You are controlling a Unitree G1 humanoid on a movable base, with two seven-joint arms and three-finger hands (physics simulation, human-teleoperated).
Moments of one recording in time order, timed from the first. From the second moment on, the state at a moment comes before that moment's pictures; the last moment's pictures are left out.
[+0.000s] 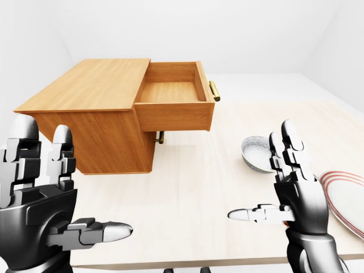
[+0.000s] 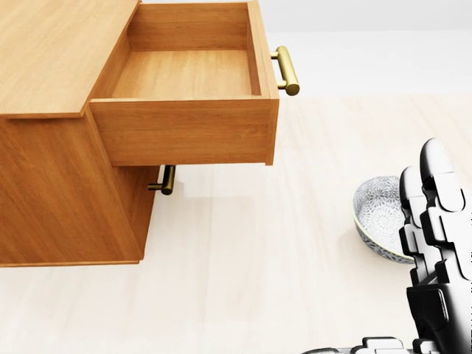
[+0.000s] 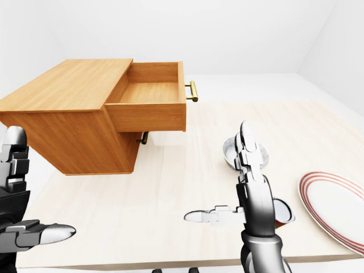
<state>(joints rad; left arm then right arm) 0.32 -0.12 0.43 -0.99 -0.34 0.09 -0.36 0.41 0.02 -0.01 -0.91 -0.14 0.09 0.14</state>
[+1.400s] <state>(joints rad) 0.31 -0.10 0.39 -0.95 -0.30 0.09 -0.34 0.57 -0.69 -1.39 -0.94 0.65 0.09 0.64</state>
